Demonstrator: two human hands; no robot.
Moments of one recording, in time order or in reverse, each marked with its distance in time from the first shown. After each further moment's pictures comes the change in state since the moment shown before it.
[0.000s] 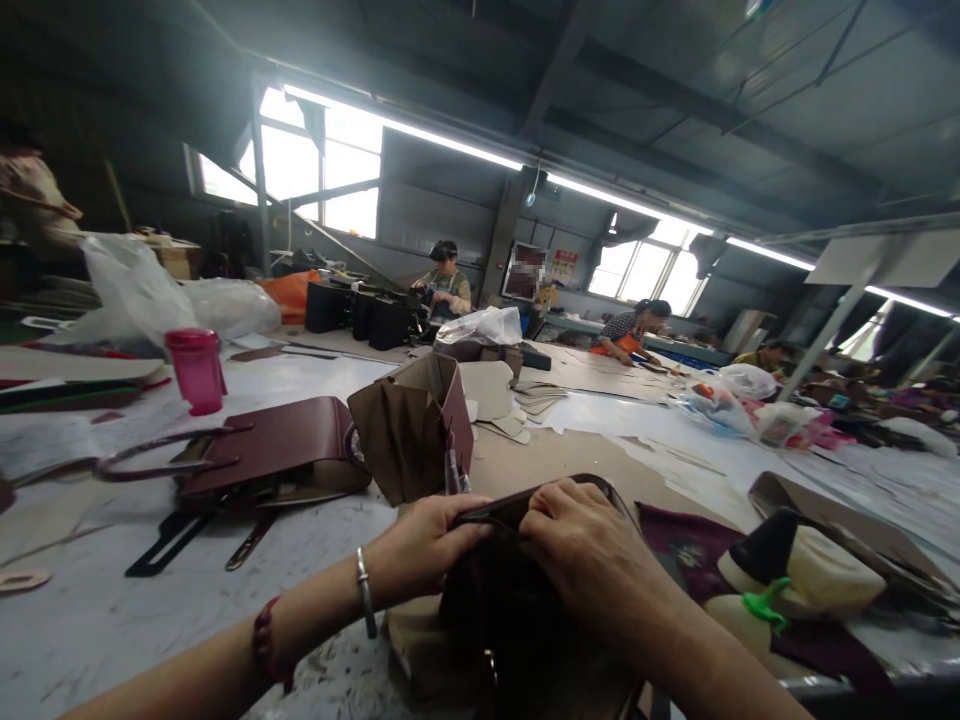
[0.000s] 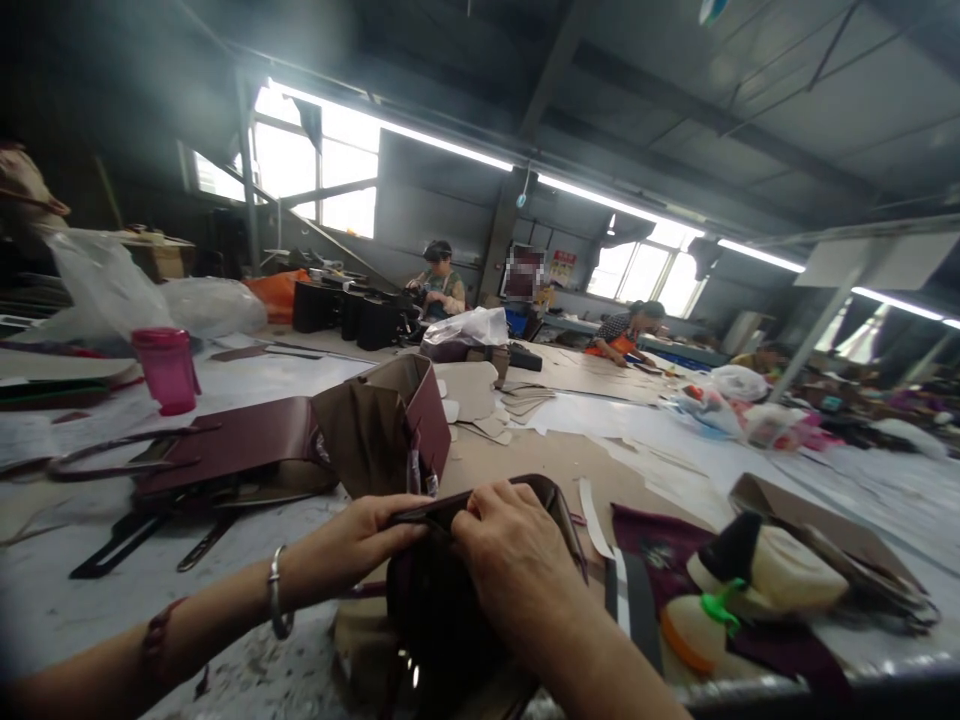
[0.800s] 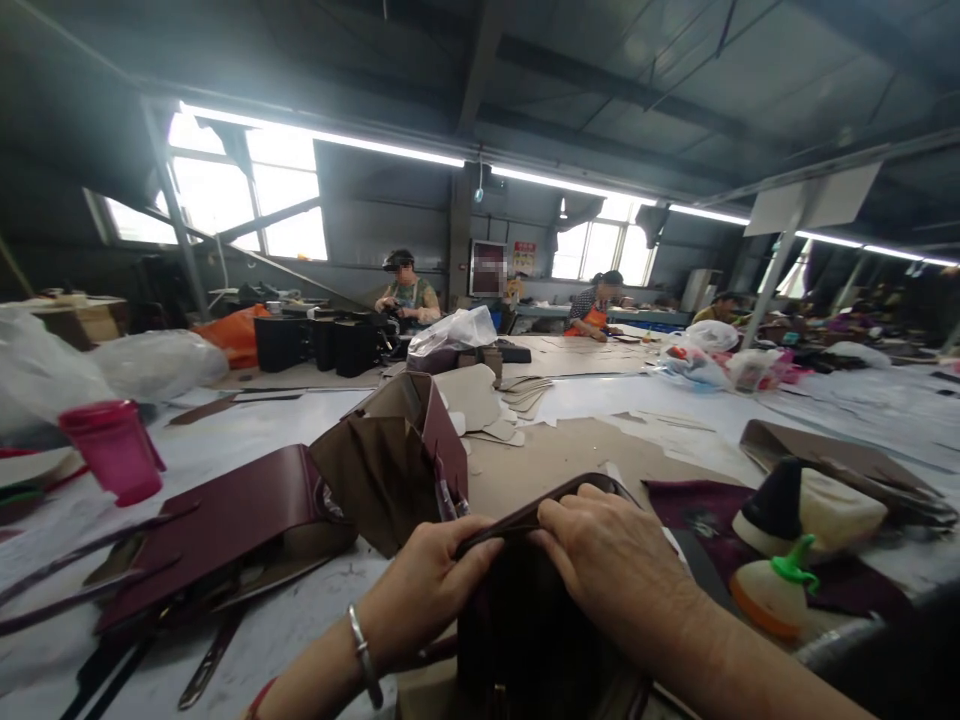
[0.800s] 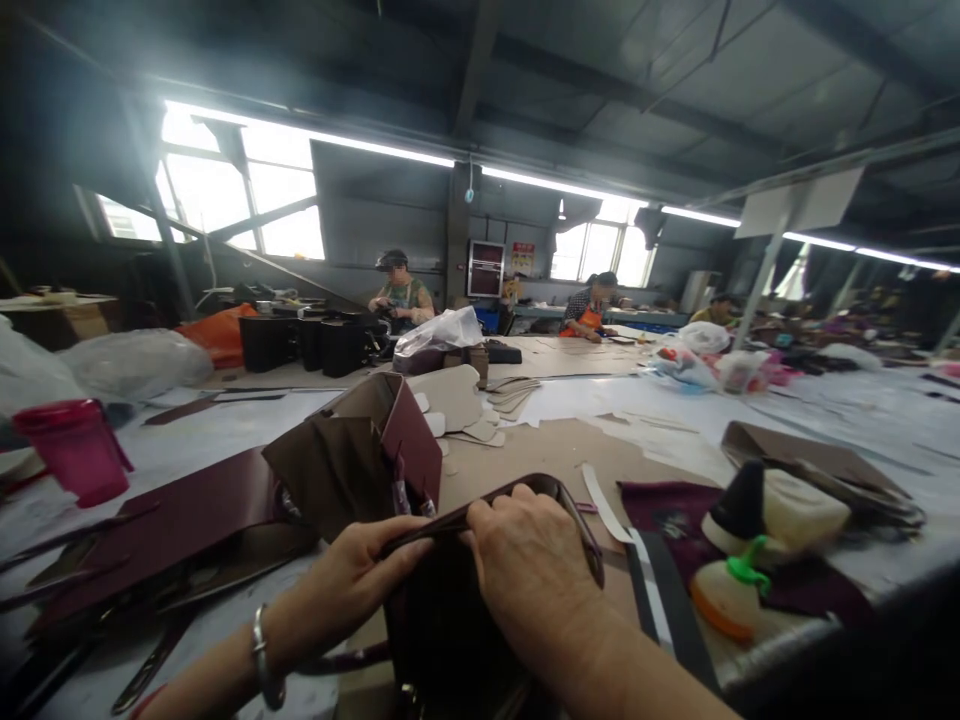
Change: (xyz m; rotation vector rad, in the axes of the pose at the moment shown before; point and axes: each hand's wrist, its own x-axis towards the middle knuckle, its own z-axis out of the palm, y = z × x) left_hand 0.026 -0.006 -0.015 0.197 -0.024 0.068; right_hand 0.022 0.003 0.010 -0.083 -0.019 0.372
